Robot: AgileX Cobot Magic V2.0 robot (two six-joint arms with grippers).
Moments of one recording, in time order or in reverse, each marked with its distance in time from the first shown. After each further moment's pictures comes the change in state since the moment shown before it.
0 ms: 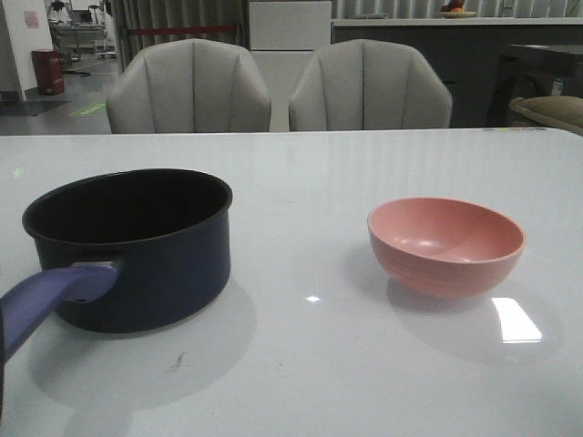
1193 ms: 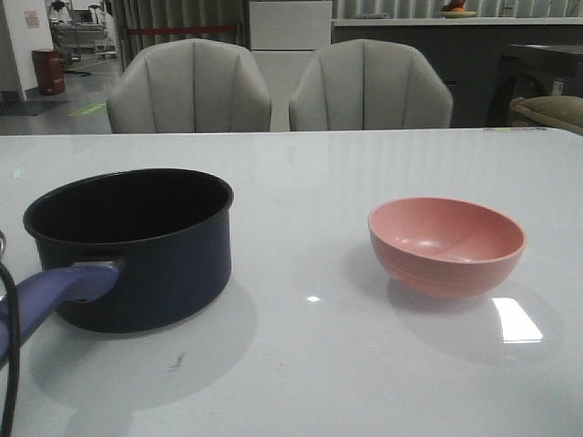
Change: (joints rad) left arm 0.034 0.105 -0.083 -0.072 0.014 0.000; right arm 0.000 0.000 0.000 0.000 0.000 0.000
